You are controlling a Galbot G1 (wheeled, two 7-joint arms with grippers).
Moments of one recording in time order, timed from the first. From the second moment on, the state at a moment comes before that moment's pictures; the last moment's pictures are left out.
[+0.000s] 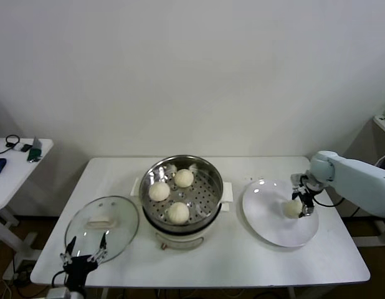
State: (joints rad) left arm 1.69 -1.55 -0.80 -1.96 -0.11 0.02 0.07; right arm 0.25 0.77 -1.34 0.92 0.16 -0.09 -0.99
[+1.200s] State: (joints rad) left arm 1.68 -1.54 -0.79 -1.98 -0.10 0.02 0.07; right arm 1.03 0.96 -1.67 1.50 0.74 -0.28 -0.93
